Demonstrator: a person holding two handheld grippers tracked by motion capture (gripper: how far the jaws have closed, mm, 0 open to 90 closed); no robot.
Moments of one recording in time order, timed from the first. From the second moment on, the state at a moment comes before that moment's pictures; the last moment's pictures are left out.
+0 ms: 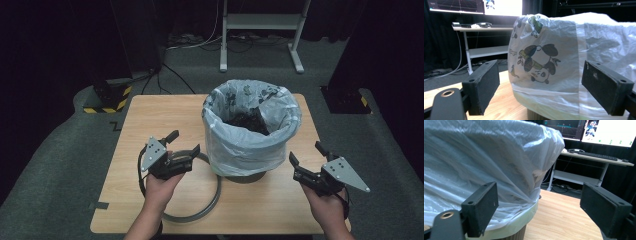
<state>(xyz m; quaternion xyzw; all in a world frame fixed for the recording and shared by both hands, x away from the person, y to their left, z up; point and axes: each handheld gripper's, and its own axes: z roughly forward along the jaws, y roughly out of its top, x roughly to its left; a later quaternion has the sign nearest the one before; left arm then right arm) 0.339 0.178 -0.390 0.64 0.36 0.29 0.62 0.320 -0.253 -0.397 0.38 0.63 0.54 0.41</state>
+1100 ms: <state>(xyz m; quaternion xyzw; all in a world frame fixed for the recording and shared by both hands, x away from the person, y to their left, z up) 0.380 0.136 -0.325 0.61 0.39 0.31 0.61 0.347 -0.238 -0.312 0.35 0.59 0.56 0.45</state>
